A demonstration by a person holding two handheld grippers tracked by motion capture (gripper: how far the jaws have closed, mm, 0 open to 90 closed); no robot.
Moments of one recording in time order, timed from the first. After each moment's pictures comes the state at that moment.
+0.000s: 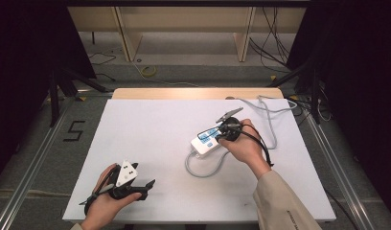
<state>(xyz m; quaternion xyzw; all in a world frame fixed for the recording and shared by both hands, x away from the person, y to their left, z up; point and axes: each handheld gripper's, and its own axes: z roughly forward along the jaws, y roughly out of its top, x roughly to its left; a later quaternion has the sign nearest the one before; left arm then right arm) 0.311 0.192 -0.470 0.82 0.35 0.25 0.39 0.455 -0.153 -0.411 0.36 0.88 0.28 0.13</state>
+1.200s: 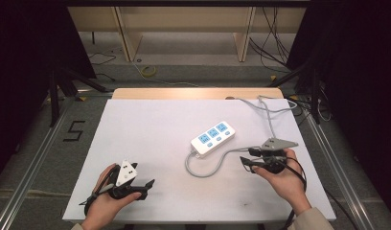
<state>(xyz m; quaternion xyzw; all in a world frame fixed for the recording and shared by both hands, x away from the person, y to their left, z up) 0.311 0.193 -0.471 0.81 0.36 0.25 0.38 0.365 -0.258 -0.434 0.36 0.82 0.41 0.18</state>
